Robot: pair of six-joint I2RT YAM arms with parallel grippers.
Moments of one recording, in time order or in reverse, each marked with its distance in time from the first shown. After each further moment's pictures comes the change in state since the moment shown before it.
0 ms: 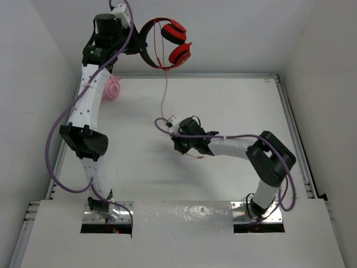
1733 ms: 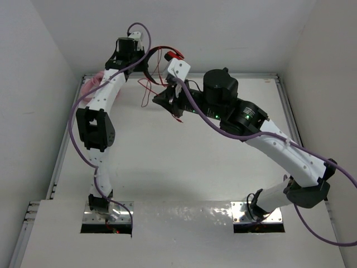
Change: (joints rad) left arm -0.008 0.208 -0.214 0.223 -0.254 0.142; right arm 0.214 -0.364 0.789 -0.470 -0.081 -0.226
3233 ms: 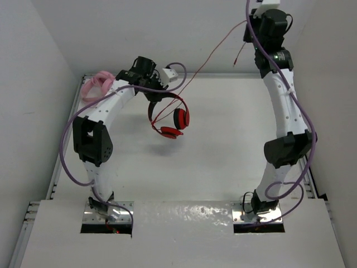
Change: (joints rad) left arm -0.158 -0.236 -0.333 -0.323 0.229 0.749; right arm -0.784 0.425 0.482 0.029 0.319 0.120
